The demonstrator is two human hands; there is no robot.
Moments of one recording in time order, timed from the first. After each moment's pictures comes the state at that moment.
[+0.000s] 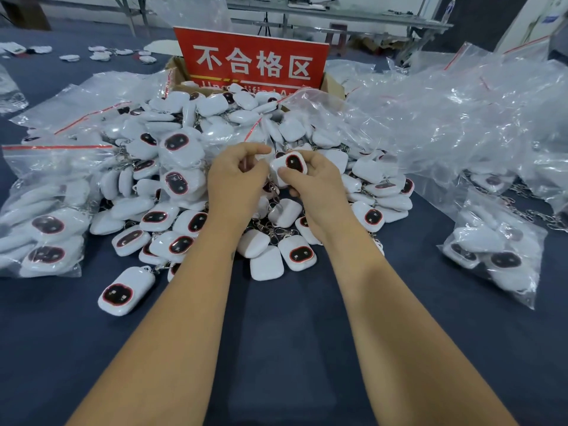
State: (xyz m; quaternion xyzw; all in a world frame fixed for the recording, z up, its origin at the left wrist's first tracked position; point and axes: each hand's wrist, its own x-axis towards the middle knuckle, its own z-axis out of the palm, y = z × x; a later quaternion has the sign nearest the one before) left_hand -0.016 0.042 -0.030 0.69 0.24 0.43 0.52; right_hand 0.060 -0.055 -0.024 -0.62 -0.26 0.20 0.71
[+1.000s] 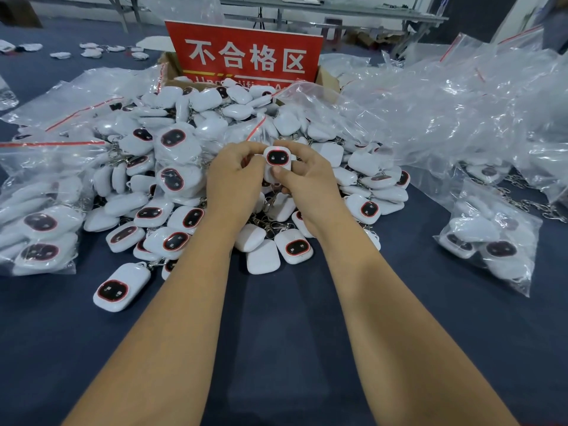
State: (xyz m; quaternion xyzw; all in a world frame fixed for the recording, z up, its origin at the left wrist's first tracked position) left_hand -0.020 0.032 -0.025 0.72 0.28 0.38 0.51; right_hand 0.056 -0.058 -0.026 -0.62 -0.31 0.21 0.69
